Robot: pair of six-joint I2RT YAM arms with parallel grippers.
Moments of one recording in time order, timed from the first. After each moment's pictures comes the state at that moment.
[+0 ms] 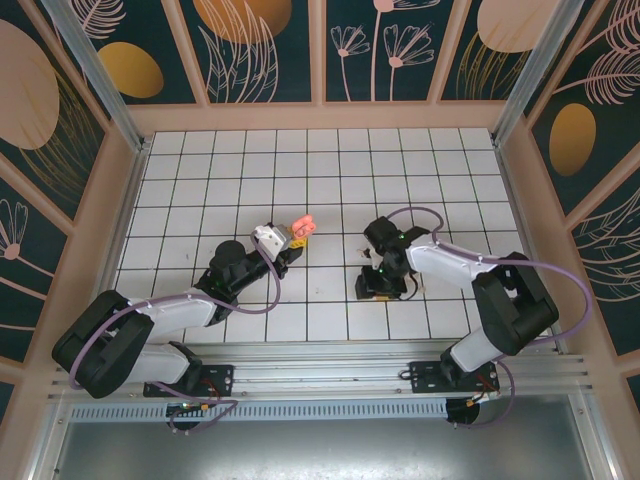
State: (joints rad) left arm -0.64 1.32 0.36 0.88 0.25 0.10; right arm 0.61 1.53 0.88 -0.81 -0.29 0.48
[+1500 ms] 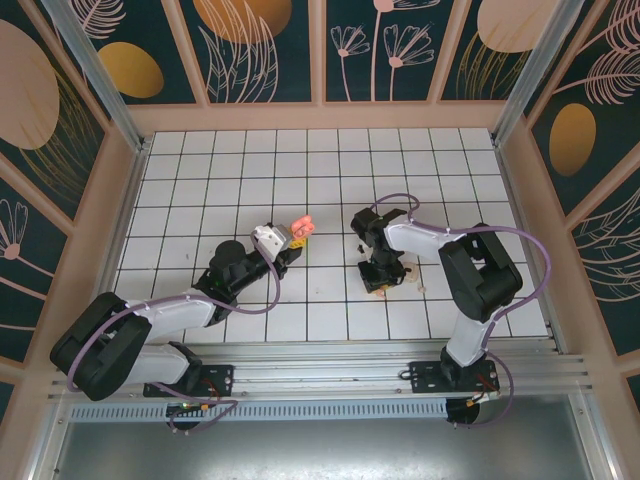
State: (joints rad) left arm -0.64 1.31 0.36 0.84 0.23 0.10; right arm 0.61 1.78 1.07 -0.95 -0.10 0.29
